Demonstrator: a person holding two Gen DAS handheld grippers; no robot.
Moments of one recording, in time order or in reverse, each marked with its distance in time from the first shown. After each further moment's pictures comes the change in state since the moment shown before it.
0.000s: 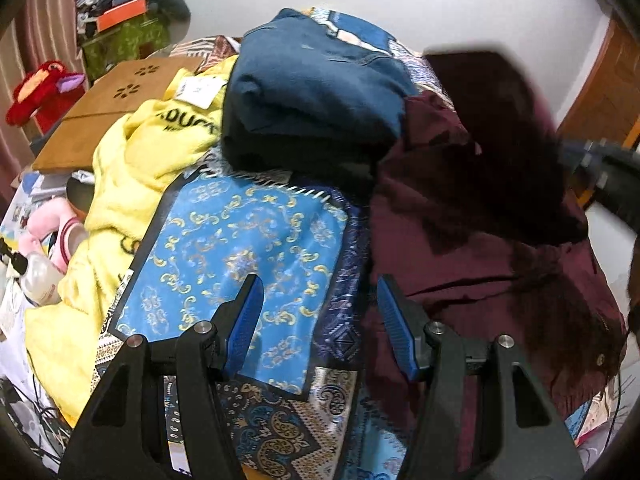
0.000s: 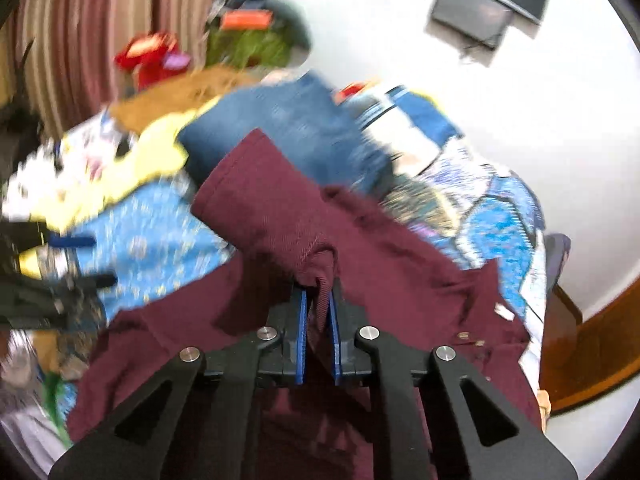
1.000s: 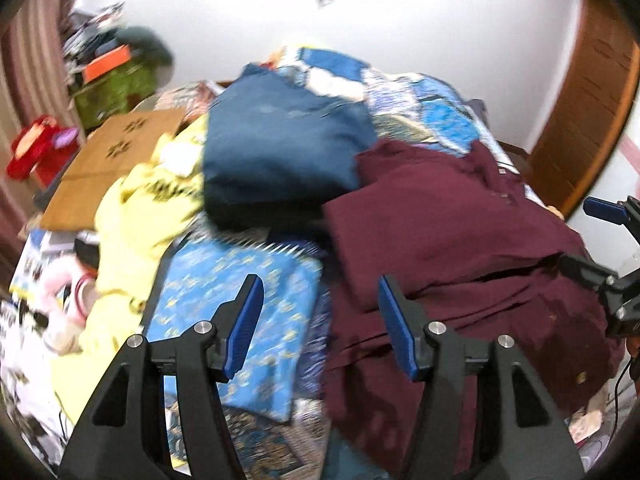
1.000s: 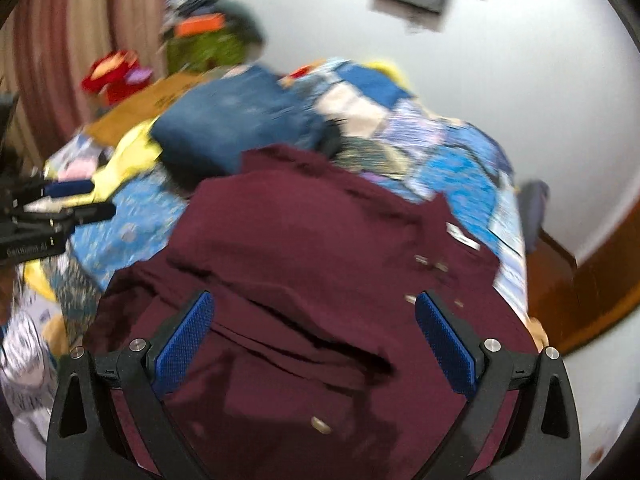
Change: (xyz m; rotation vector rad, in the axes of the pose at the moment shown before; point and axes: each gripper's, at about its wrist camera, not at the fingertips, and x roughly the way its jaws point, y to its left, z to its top) left arm -0.029 -0.029 0.029 0.083 -0.086 0.030; right arm -0.021 -0.005 -0.038 0.102 0.077 -0.019
